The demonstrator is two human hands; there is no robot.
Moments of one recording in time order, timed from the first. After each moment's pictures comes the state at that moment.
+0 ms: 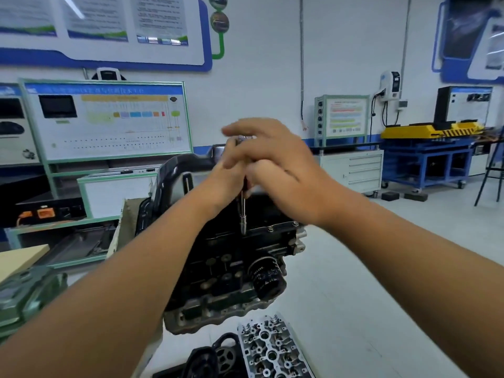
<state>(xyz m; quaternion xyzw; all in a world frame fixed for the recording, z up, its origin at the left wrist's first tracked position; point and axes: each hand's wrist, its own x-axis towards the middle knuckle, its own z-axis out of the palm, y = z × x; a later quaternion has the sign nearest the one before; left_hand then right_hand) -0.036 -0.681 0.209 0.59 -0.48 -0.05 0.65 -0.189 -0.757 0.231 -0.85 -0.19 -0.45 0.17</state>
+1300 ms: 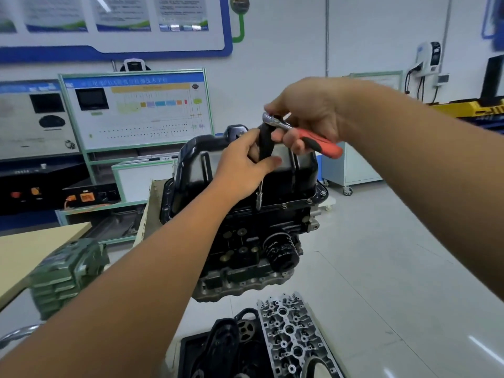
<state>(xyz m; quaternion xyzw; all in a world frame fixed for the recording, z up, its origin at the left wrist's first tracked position) -0.053 -0.674 0.190 0.67 -0.48 0.16 0.54 -0.184 -0.769 0.297 -0.83 0.13 -0.11 0.53</state>
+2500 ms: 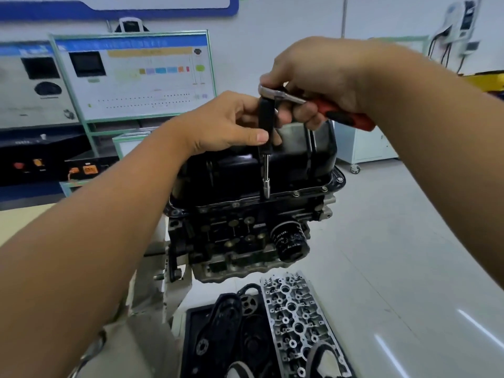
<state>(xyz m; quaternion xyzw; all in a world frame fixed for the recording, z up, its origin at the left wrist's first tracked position) -0.021 -0.633 0.252 0.69 -0.62 -0.05 0.37 -0.146 -0.788 0.303 -0.89 0.01 -0.14 0.43</state>
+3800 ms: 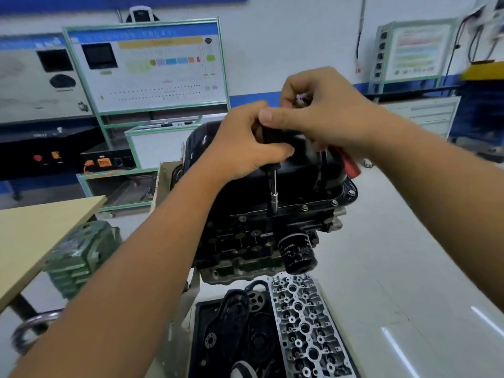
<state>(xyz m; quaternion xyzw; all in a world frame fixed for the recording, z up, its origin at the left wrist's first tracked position) -0.011 -0.663 0.231 0.69 -0.52 0.16 0.48 -0.128 -0.808 0.278 -0.88 -0.07 -0.30 0.35</state>
